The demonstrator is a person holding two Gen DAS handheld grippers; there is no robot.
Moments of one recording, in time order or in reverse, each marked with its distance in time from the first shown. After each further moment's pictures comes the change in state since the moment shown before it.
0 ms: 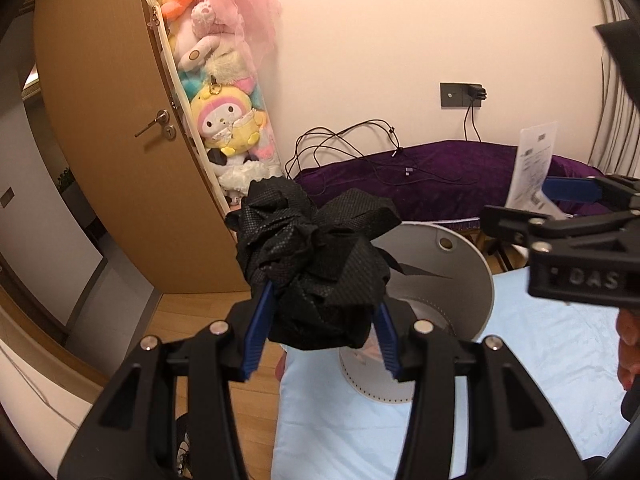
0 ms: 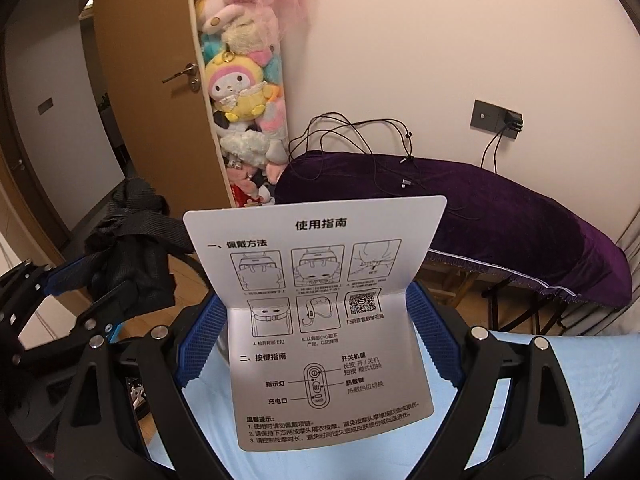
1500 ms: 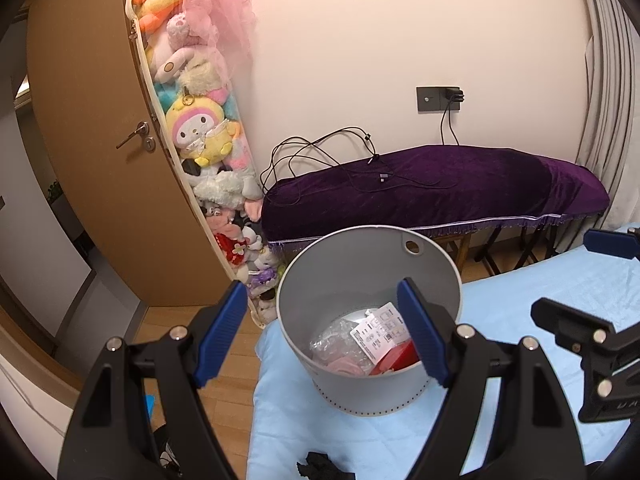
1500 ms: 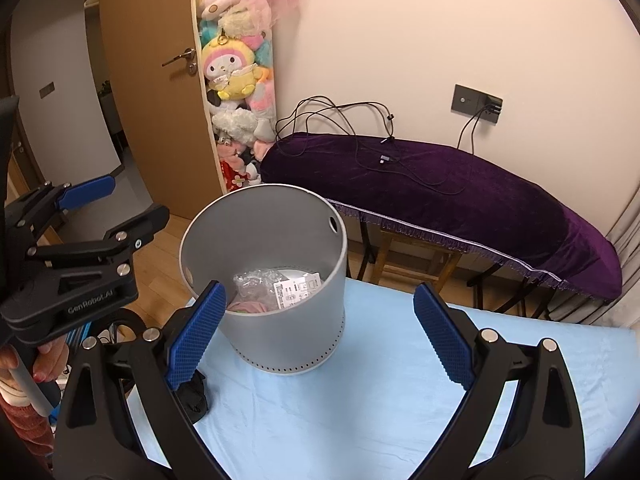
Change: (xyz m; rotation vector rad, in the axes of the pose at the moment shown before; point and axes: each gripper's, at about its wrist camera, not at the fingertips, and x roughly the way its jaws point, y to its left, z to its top) left arm 0.011 -0.055 -0.011 0.027 -0.054 -0.044; right arm -0.033 -0.044 -0.077 -0.043 -0.026 -0.023
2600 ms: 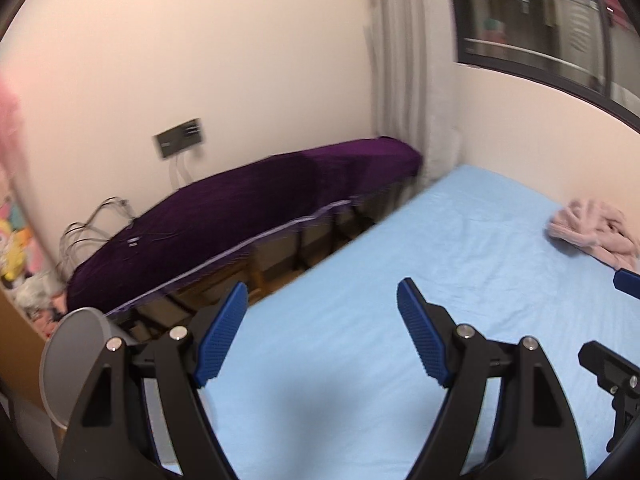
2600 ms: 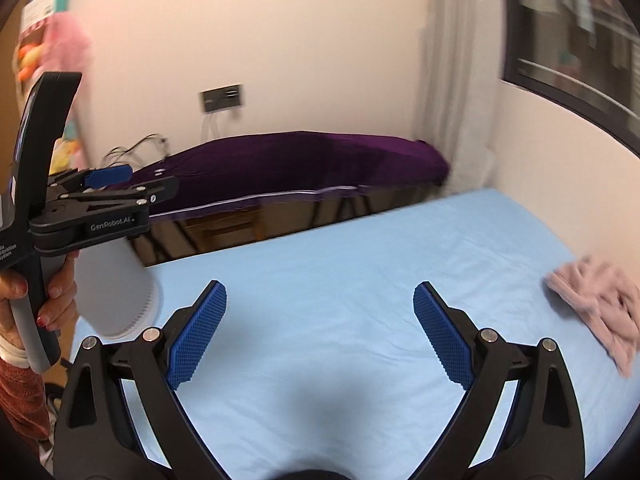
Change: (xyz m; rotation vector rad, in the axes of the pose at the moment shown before) left arm -0.090 -0.315 -0.019 0.373 -0.095 -0.604; right arm -0.221 -0.185 -0.250 0.479 -0.114 -0.550
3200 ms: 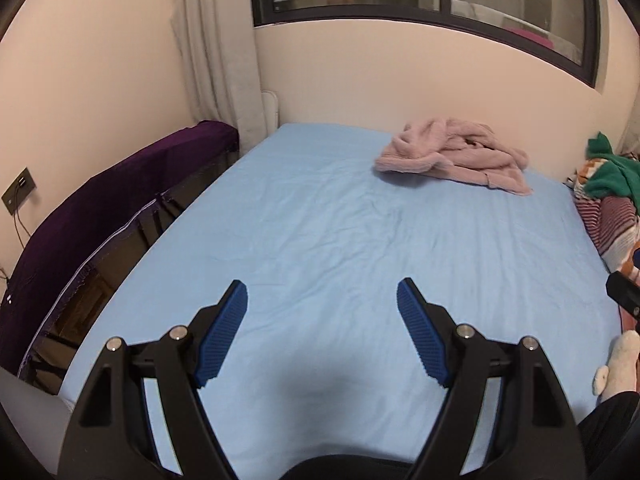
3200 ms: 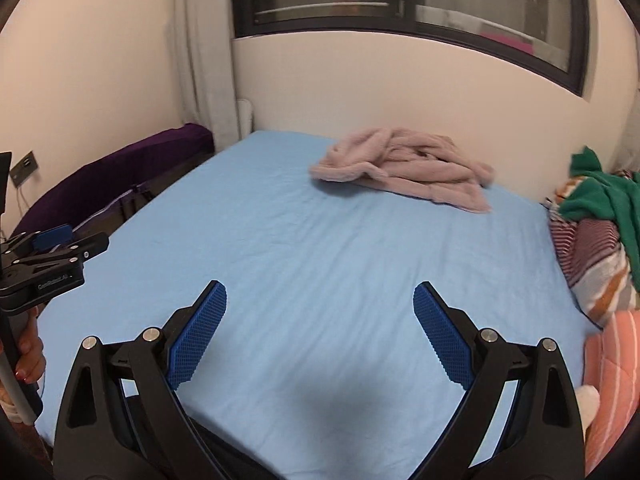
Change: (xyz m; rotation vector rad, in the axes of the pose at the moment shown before) left arm -0.019 -0.285 -0.054 0.282 0.075 -0.400; right arm -0.177 -0.220 -0.167 0.464 0.054 -0.591
